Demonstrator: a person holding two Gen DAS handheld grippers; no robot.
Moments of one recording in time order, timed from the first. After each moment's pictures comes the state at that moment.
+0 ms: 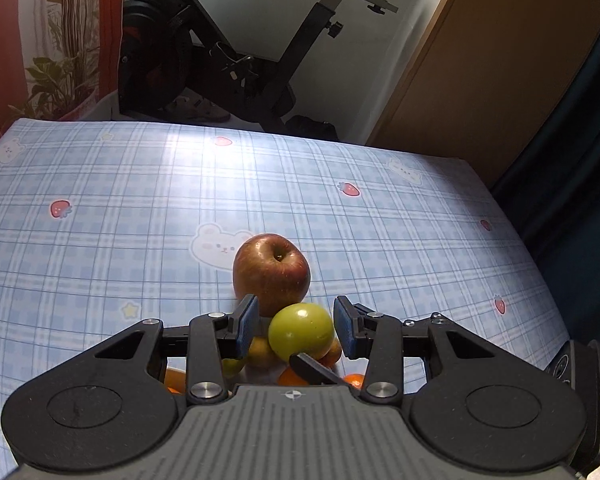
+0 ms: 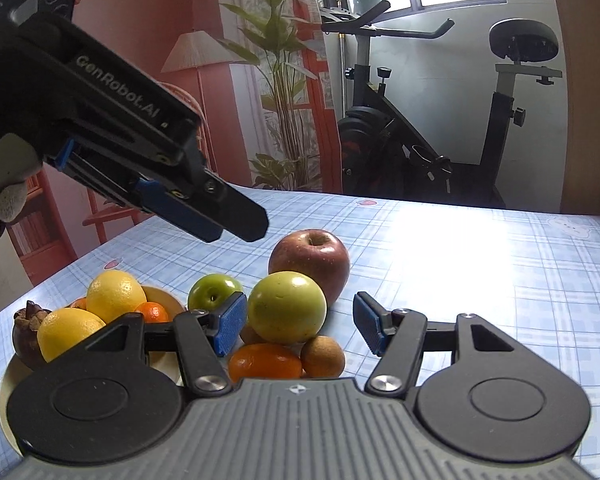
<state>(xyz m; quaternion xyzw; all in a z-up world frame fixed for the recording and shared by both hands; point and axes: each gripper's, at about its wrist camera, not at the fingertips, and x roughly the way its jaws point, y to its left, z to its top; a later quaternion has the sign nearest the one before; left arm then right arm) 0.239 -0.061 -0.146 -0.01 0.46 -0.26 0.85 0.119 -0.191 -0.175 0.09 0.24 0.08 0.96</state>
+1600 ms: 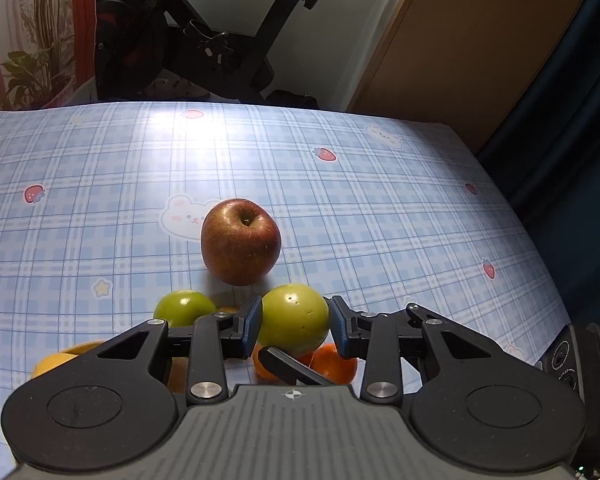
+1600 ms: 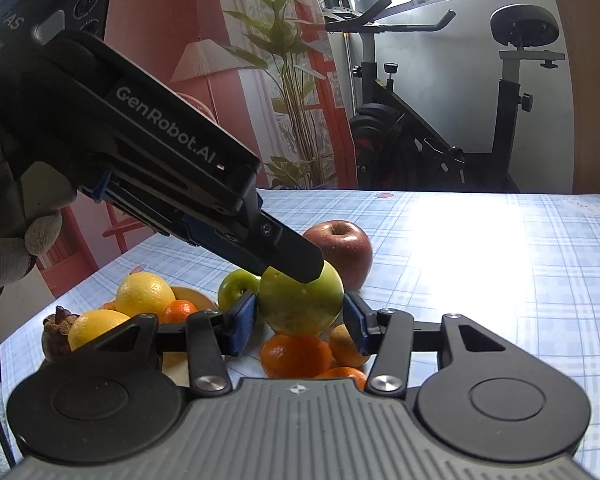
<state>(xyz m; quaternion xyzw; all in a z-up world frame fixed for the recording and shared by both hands) 0.226 -0.065 -0.146 0.02 0.48 -0.29 0.83 0.098 -0.190 -0.171 0.13 0.23 0.10 0.96</state>
